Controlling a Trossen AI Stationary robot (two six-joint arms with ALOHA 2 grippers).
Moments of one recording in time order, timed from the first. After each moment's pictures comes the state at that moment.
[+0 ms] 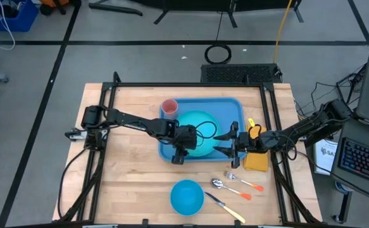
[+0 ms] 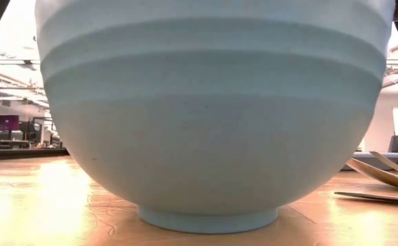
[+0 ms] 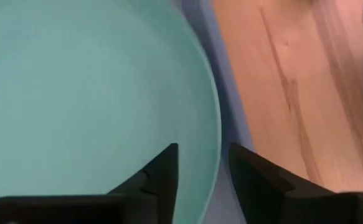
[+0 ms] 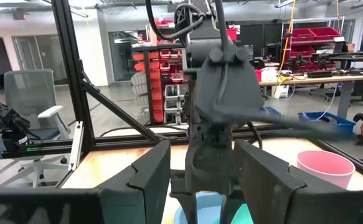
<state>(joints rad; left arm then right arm) -0.03 1.93 1.38 -0.52 0.13 0.15 0.36 1.09 0.36 0.83 0.42 0.04</state>
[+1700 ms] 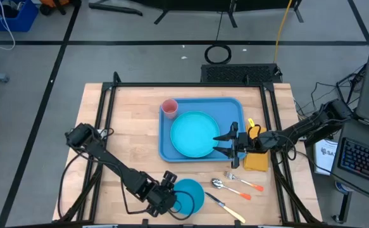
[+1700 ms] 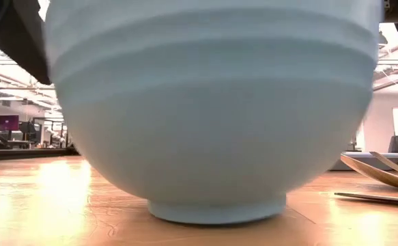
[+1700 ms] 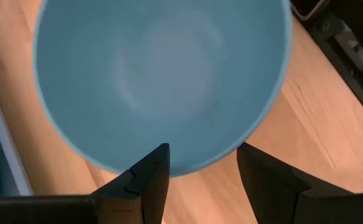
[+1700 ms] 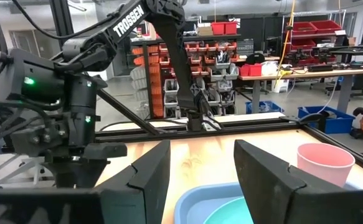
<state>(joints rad) -0.64 1.91 1.38 -0.56 -0.20 -0.05 0.36 1.09 0.36 0.80 0.42 0.06</state>
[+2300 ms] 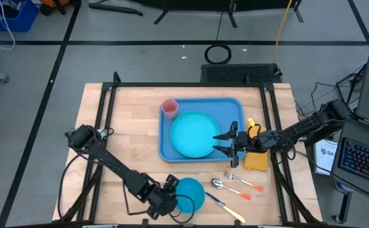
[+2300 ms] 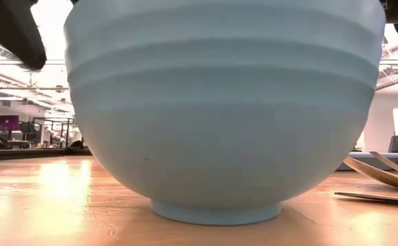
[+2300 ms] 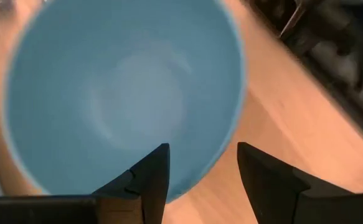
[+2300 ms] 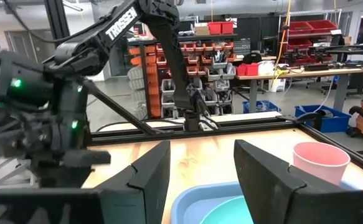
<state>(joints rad) -0.63 1.94 1.38 -0.48 -0.17 0.04 0.35 1.09 0.36 0.80 0.42 0.06</state>
